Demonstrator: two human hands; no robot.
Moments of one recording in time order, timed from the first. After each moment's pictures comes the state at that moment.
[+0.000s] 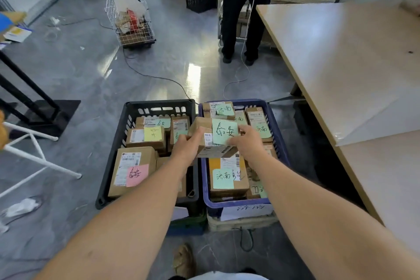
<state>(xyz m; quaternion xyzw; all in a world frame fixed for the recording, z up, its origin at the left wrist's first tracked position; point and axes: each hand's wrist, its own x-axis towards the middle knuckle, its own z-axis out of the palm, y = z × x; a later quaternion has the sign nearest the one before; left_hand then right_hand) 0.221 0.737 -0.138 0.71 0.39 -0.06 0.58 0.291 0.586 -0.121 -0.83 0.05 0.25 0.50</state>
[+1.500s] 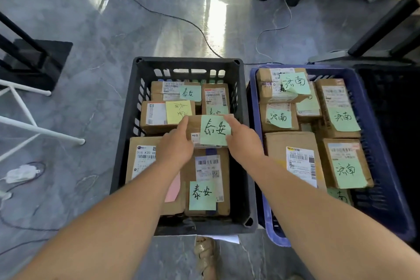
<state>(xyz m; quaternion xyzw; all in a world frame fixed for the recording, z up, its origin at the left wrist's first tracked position) 0.268 0.941 -0.324 0.89 0.32 -0.16 0.29 0.347 0.791 -0.316 -0.93 -0.16 0.27 0.20</state>
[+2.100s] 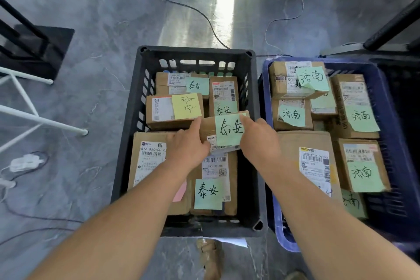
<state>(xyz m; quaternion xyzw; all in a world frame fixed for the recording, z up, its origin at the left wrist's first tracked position) 0.270 0.941 -0.339 0.92 0.26 -0.17 0.25 0.351 0.792 -0.318 -0.95 -0.18 0.23 0.10</state>
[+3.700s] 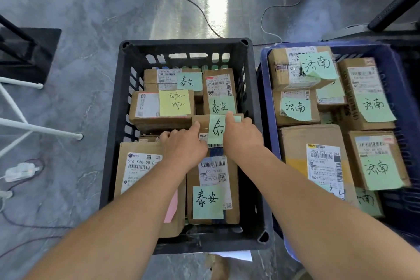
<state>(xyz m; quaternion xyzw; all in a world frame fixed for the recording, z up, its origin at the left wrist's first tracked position) 0.289 0.941 -0.373 0.93 0.25 -0.21 0.14 0.358 0.823 -0.358 -0.94 -0.17 0.31 0.03</state>
